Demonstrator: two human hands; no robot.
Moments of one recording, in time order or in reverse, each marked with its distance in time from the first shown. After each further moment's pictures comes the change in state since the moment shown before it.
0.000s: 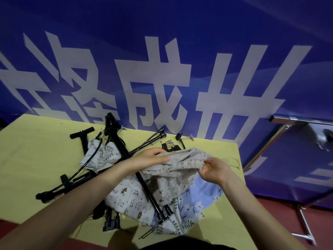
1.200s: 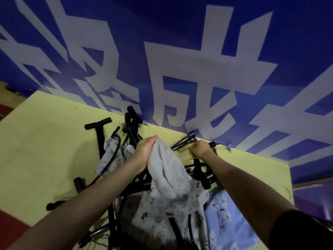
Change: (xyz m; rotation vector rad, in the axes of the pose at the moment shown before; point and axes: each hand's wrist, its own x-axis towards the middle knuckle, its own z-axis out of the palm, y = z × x) left_hand 0.099 -0.092 -0.119 -0.786 0.602 -0.338; right_hand 0.255 -0.013 0.133 -1.870 0.225 -0.351
